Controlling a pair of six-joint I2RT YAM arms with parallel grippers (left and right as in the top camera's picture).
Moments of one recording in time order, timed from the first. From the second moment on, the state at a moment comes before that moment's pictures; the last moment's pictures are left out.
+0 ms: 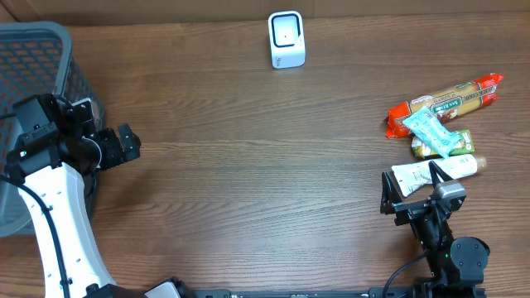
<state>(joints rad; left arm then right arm) 0.48 1.40 1.29 -1.03 0.17 0.08 -0.01 0.01 0.02 -0.01 -0.25 0.09</state>
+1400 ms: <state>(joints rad) 0.36 0.17 0.01 0.07 0.28 0.16 -0.01 0.01 0.02 -0.01 -0.25 0.09</state>
